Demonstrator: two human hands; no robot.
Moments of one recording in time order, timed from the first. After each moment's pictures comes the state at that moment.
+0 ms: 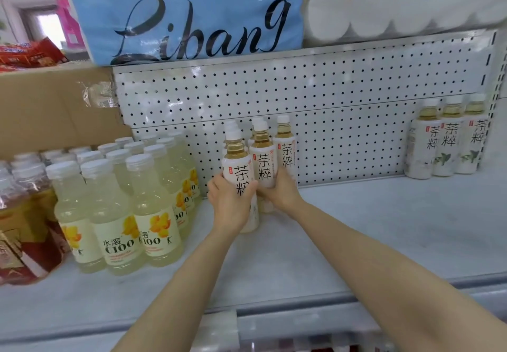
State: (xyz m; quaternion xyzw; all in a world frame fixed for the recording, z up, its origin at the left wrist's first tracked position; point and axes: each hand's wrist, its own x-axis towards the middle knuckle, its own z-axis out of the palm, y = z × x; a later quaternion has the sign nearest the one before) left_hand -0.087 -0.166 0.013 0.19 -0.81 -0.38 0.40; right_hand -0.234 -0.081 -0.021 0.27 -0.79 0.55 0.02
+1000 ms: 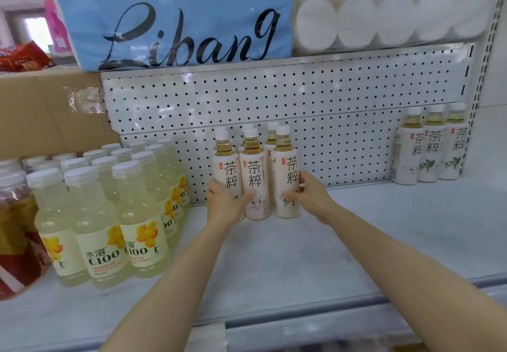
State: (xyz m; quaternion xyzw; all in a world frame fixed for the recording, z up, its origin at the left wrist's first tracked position) left_hand -0.115 -0.176 0.018 0.26 -0.81 -0.45 0.28; right_hand -0.197 0.009 0.021 0.24 -0.78 0.58 -0.02
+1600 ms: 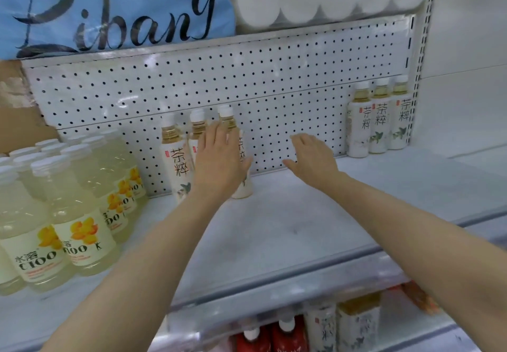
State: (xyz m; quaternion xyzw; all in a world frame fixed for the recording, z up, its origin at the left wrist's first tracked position) left_hand -0.135 -0.087 0.058 0.04 -0.92 0.07 0.39; right_hand -0.234 0.102 0.029 0.25 -0.92 0.14 0.28
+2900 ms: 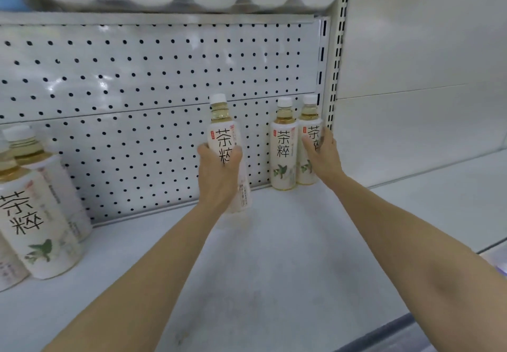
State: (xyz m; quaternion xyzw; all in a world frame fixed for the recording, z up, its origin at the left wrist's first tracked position) left_hand -0.364 0.148 0.037 0.08 -0.77 -0.55 0.32; right_hand -0.473 0.354 0.029 0.05 -0.82 0.53 0.19
